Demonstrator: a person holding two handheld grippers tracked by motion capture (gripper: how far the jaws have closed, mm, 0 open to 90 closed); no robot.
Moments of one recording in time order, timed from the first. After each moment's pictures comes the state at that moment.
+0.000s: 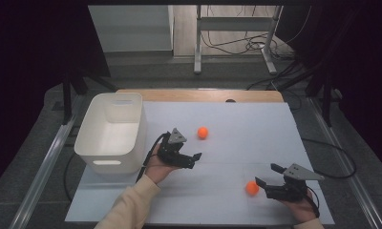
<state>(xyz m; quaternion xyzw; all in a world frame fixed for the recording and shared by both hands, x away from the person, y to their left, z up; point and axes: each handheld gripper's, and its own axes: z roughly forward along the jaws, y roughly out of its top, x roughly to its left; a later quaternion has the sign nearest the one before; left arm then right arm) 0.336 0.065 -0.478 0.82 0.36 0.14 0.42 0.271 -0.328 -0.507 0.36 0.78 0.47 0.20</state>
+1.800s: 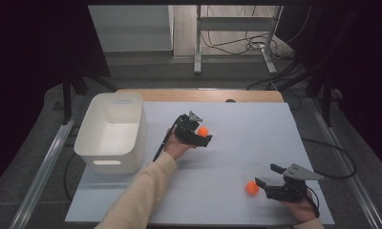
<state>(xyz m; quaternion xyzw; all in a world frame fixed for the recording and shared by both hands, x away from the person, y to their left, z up) 0.423 0.023 -0.493 0.83 0.39 0.14 0.38 0.271 -0.329 -0.509 0.36 0.78 0.47 0.20</state>
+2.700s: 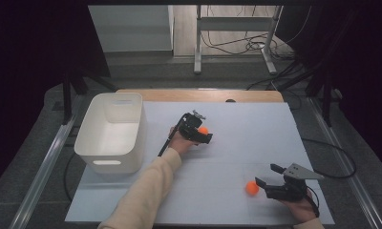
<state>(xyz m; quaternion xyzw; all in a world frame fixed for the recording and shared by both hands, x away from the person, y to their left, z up) 0.454 0.011 -0.517 0.84 0.41 0.13 0.33 0.273 -0.329 -0.509 0.36 0.78 0.47 0.20</state>
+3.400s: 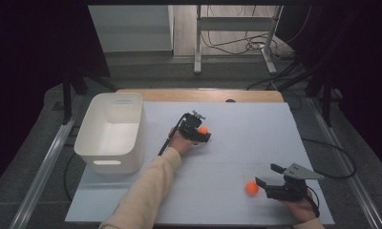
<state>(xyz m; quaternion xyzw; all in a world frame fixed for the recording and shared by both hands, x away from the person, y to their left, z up) 0.459 0.010 -0.523 0.84 0.42 0.12 0.32 0.273 -0.330 -0.509 0.36 0.78 0.47 0.20</state>
